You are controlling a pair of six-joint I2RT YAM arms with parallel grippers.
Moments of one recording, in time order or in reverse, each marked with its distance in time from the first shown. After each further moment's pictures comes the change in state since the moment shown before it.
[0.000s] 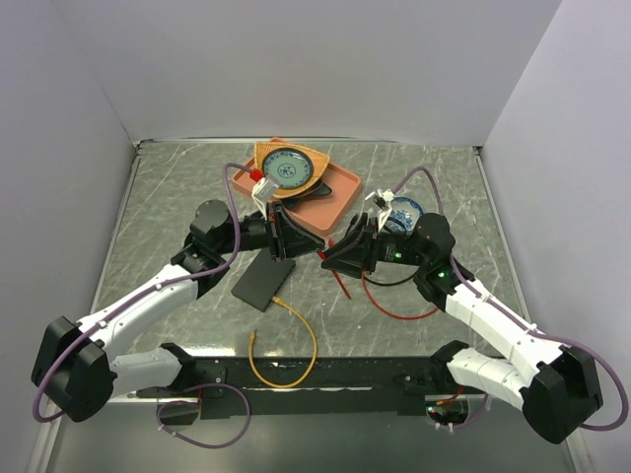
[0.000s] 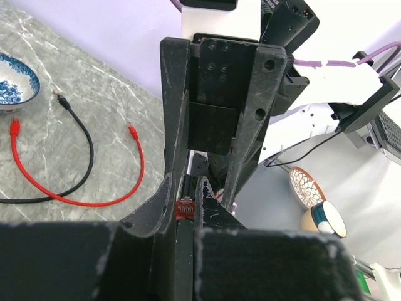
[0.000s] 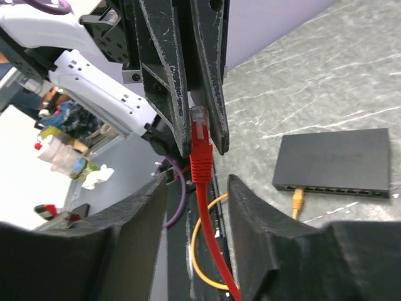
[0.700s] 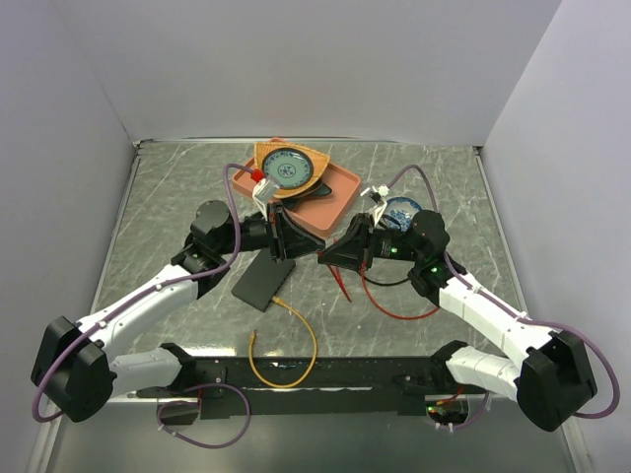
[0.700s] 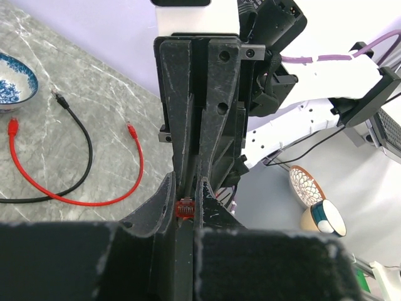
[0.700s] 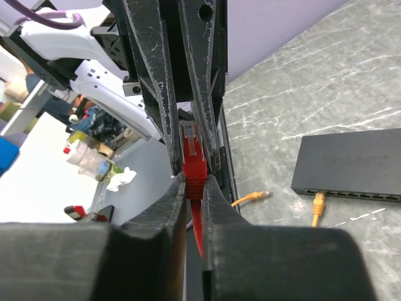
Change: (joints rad) left arm -0.006 -0.001 0.000 -0.005 -0.001 0.003; right arm -0.003 0.080 0.000 0.119 -0.042 0.120
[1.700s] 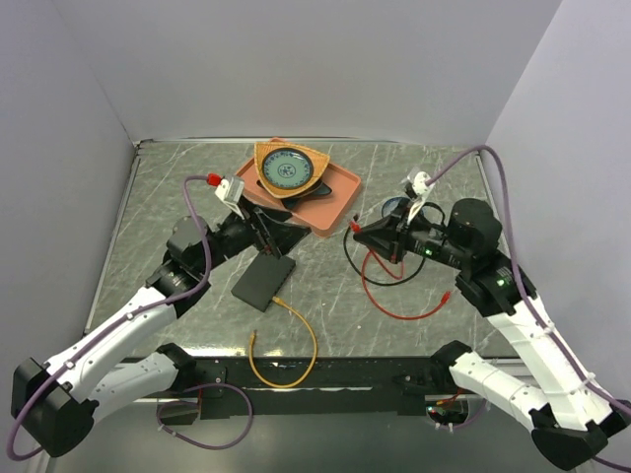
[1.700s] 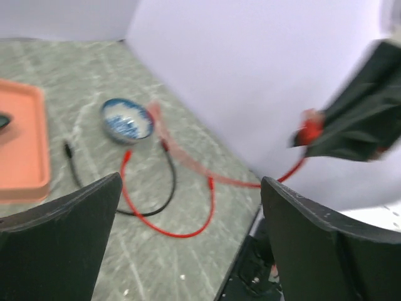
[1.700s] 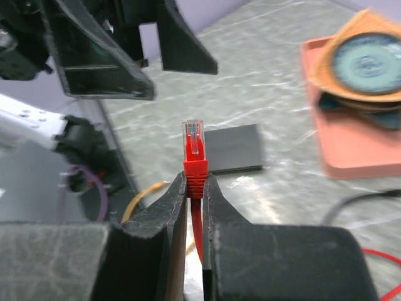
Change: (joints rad) left arm -0.004 -0.222 -0.053 -0.154 -0.460 0.084; right arm 0.000 -0.245 0.393 -0.889 0.404 -0.550
